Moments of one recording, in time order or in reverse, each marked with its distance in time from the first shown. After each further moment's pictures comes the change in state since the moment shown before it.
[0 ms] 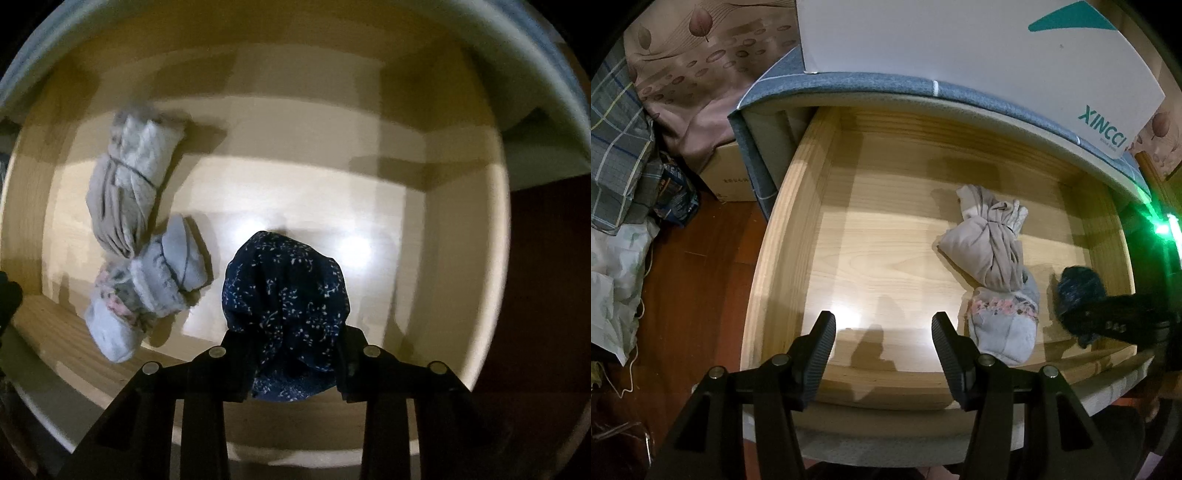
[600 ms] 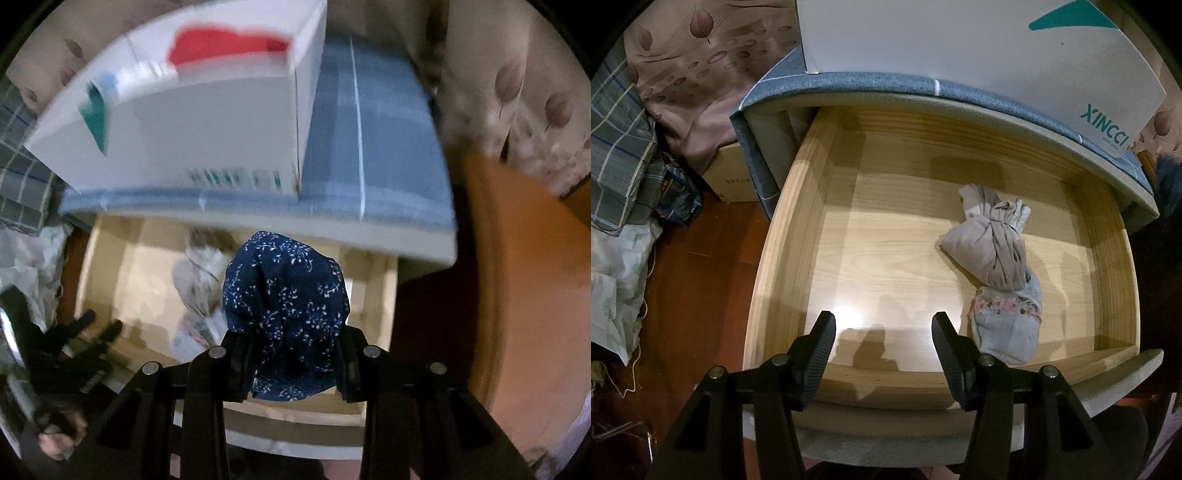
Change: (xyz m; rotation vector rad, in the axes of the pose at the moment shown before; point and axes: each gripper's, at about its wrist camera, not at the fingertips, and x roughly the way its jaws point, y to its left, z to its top) left arm 0.000 0.000 -0.002 0.003 -0.002 0.012; right arm -0.158 -0.015 0.004 -0.015 -0.282 0.048
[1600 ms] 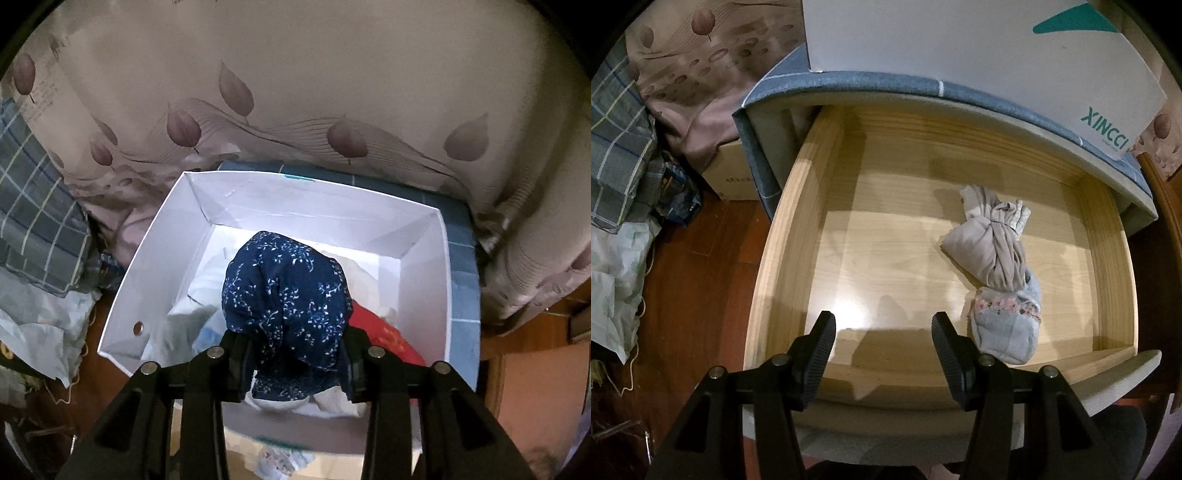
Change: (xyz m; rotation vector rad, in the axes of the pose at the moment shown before) left arm -0.002 0.001 -0.001 -0.010 0.004 -0.012; right arm -0.042 0.098 0.187 -0.059 -0.198 0.050
